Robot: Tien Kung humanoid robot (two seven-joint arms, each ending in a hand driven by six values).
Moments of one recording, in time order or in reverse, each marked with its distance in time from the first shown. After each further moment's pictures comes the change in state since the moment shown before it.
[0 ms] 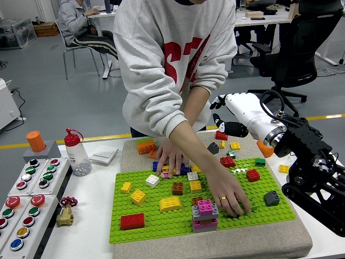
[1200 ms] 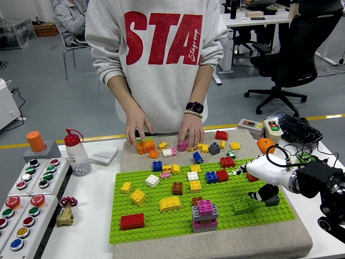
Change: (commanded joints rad) left arm -0.008 0.003 0.003 0.003 -0.005 0.000 -0.006; right arm -0.095 -0.129 -0.175 0.008 -0.136 0.397 0.124
